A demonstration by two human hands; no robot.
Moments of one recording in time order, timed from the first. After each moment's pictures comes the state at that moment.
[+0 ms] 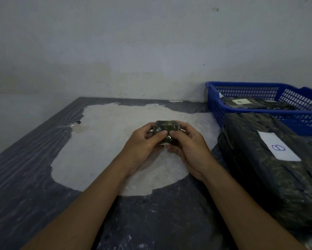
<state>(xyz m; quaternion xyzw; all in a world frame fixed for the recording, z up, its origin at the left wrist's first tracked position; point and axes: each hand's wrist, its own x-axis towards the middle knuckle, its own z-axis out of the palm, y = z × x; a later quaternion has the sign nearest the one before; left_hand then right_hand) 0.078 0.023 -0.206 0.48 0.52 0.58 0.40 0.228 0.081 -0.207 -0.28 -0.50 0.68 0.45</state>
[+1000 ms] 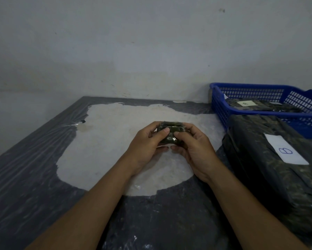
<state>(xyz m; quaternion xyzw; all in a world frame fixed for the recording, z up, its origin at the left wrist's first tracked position) 0.083 0.021 -0.199 0.46 0.52 0.59 0.41 0.229 0.081 -0.207 -0.28 -0.52 0.67 0.45</state>
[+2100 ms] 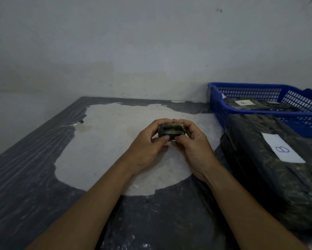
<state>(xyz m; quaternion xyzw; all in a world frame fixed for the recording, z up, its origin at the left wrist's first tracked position) 0.080 0.019 -0.201 0.59 0.51 0.54 0.32 0.229 0.080 -0.208 -0.24 -0.56 0.64 0.47</state>
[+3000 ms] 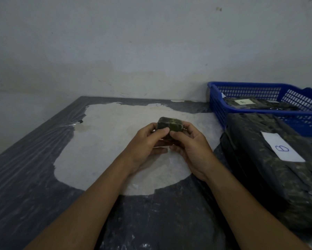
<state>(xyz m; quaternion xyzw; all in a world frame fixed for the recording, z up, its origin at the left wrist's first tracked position) 0.081 0.021 -0.198 0.47 0.51 0.57 0.44 0.228 0.080 -0.206 -0.27 -0.53 0.67 0.45</state>
